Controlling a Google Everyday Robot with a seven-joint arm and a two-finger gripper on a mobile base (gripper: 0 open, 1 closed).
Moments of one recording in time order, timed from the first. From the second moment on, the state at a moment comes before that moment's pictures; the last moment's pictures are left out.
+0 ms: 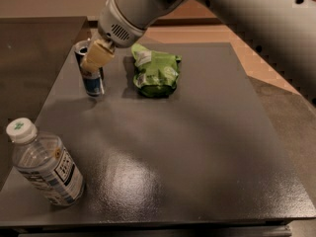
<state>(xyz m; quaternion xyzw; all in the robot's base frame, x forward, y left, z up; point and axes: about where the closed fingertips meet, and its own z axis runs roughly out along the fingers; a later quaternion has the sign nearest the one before) 0.558 0.142 0.966 -0.64 0.67 0.20 0.33</state>
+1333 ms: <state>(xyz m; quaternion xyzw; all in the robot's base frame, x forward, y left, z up) 0.462 0.061 0.936 -0.72 0.60 0.23 0.27</state>
